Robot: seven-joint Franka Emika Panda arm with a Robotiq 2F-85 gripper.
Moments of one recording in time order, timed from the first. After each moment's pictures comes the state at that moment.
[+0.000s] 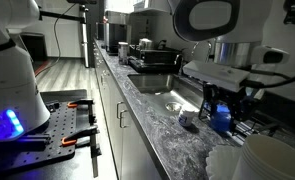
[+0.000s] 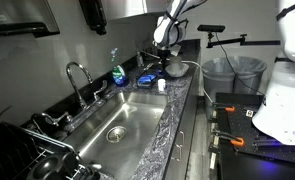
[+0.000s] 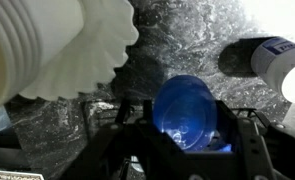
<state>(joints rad) -0.38 0.33 -0.13 -2.15 0.11 2.69 -0.62</state>
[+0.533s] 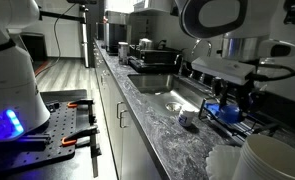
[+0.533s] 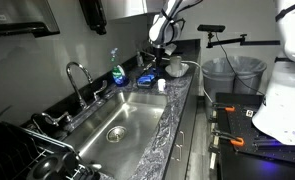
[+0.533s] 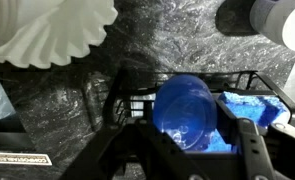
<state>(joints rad) -0.38 0.36 -0.11 -2.07 0.13 2.69 -0.55</state>
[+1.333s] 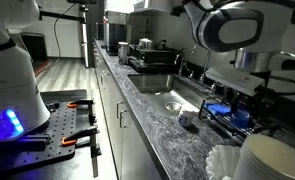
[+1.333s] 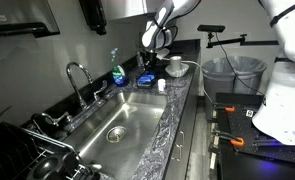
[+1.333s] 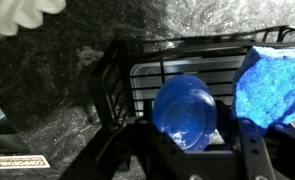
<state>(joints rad) -0.38 0.53 -0.09 -1.86 0.13 2.66 -0.44</state>
